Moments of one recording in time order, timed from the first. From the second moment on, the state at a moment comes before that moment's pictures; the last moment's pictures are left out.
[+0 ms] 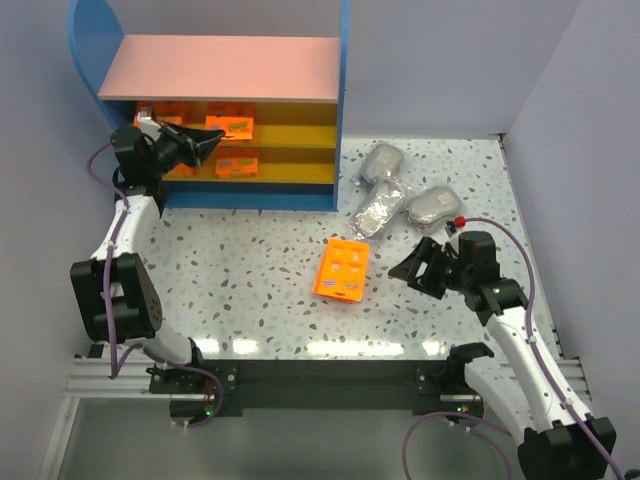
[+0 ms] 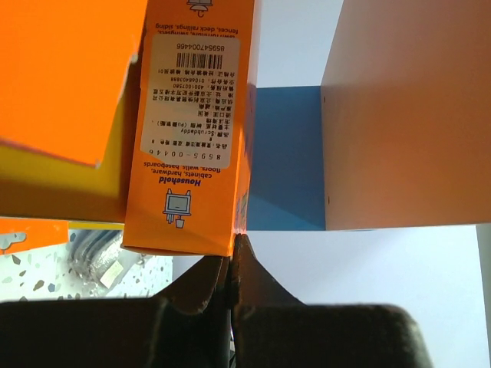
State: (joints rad) left arm 0.20 1.58 1.20 0.31 0.79 -1.44; right arm 0.18 0.76 0.62 -0.61 -0.42 0.72
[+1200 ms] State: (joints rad) left arm 0.17 1.10 0.86 0.09 0.68 -1.29; right arm 0.18 0.76 0.61 -0.61 -0.44 0.69
